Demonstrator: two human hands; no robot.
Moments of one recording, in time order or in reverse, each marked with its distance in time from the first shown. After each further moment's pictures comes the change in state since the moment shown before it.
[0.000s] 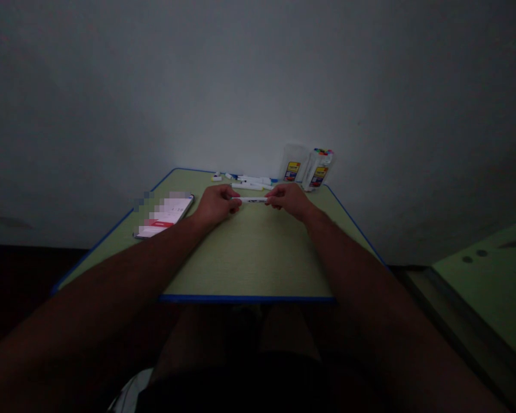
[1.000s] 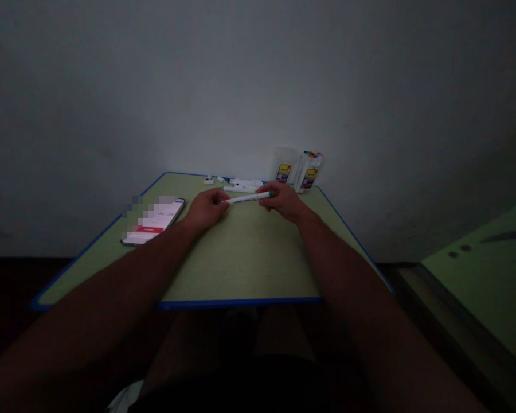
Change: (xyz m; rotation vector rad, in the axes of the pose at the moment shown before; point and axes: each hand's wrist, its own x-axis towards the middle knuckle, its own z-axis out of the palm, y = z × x) left_hand 0.005 -0.004 -0.006 0.249 0.003 0.026; right_hand -0.002 0.000 -0.004 0.262 -0.056 -0.034
